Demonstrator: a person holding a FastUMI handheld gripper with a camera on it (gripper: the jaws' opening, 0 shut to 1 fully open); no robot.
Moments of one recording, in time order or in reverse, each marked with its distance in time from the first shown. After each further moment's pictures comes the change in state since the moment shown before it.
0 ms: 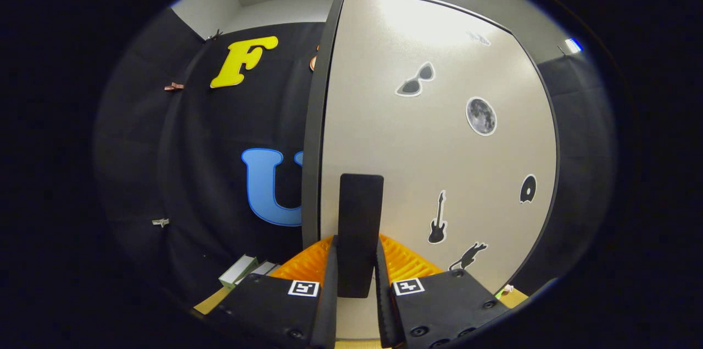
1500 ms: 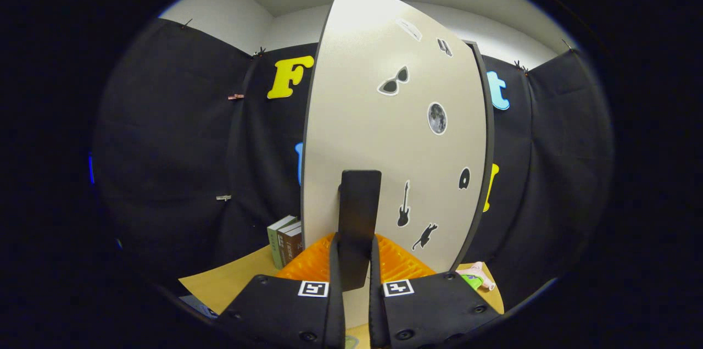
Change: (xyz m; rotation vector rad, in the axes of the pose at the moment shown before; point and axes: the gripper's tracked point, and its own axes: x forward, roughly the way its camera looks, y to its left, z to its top) arm -0.240 -0.128 0.016 0.013 0.069 0.316
